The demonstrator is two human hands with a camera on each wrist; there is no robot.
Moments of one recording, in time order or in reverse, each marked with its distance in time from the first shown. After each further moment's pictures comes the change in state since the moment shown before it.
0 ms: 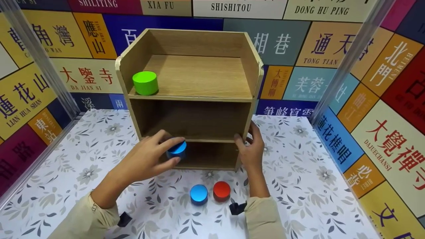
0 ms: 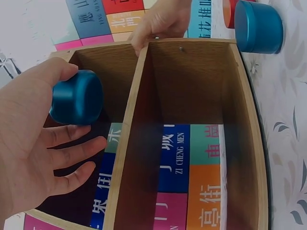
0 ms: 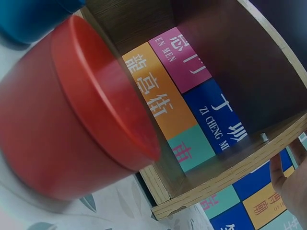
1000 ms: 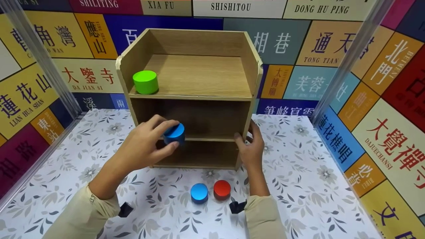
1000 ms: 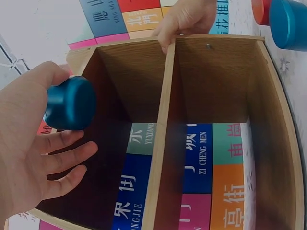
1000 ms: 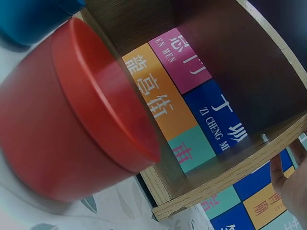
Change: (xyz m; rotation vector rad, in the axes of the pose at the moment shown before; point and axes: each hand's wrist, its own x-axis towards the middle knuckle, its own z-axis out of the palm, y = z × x) left_hand 0.020 0.006 -0.027 0.055 0.174 -0.008; right_hand 0.000 0.002 -0.001 -0.011 -0.011 0.012
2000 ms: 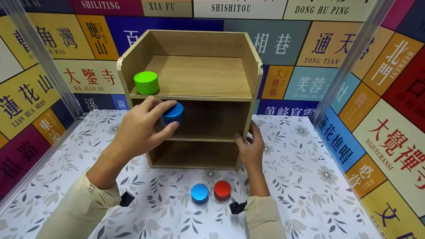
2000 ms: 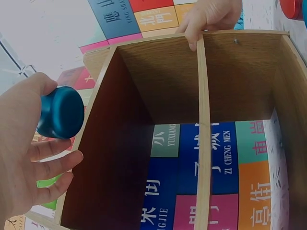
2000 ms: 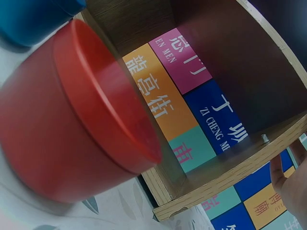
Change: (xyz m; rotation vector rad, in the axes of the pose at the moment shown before) left_hand 0.031 0.006 -0.030 0.045 0.149 -0.020; right_hand 0.000 0.002 0.000 0.009 0.006 -0.033
